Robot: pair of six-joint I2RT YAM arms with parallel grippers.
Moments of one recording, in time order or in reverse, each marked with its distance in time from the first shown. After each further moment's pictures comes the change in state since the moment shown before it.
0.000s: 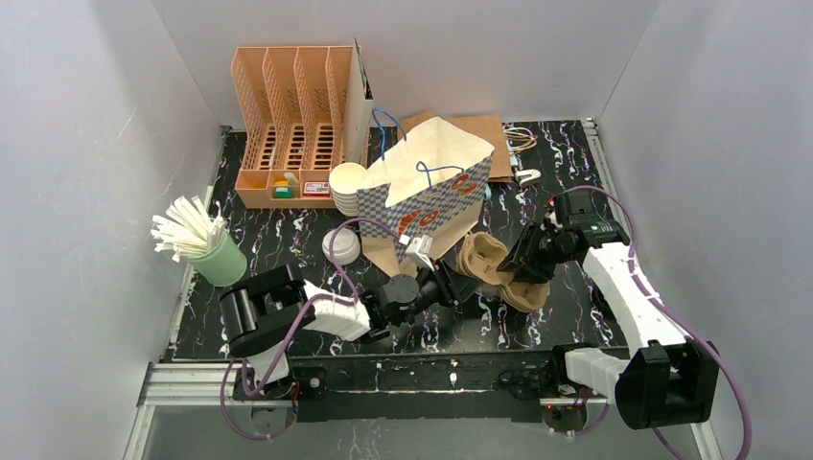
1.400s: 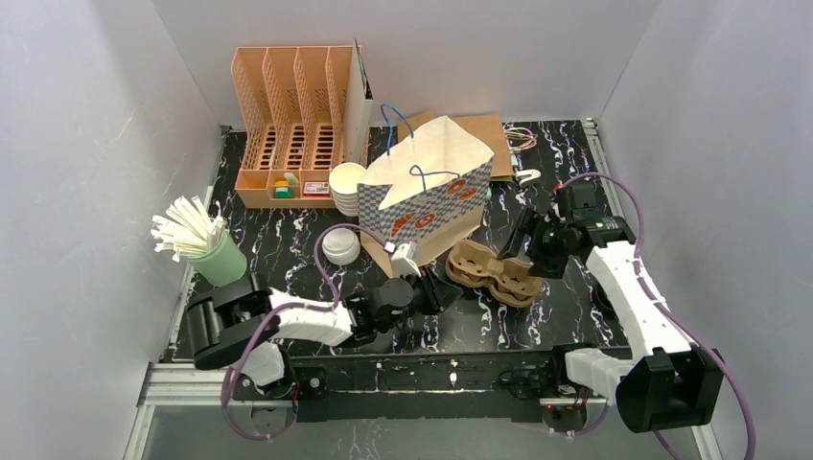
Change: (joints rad) left arm -0.013 -0.138 -0.063 -0.280 -0.062 -0.088; right arm 0.002 -0.024 0.097 -0.037 0.134 -0.064
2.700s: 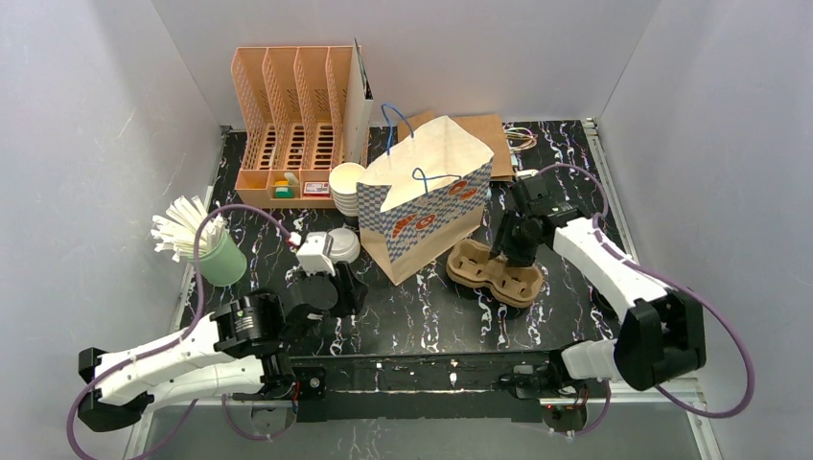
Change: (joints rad) left arm -0.021 -0.872 0.215 -1.463 -0.298 0.129; right arm 0.222 0.253 0.014 0.128 0.240 0.138
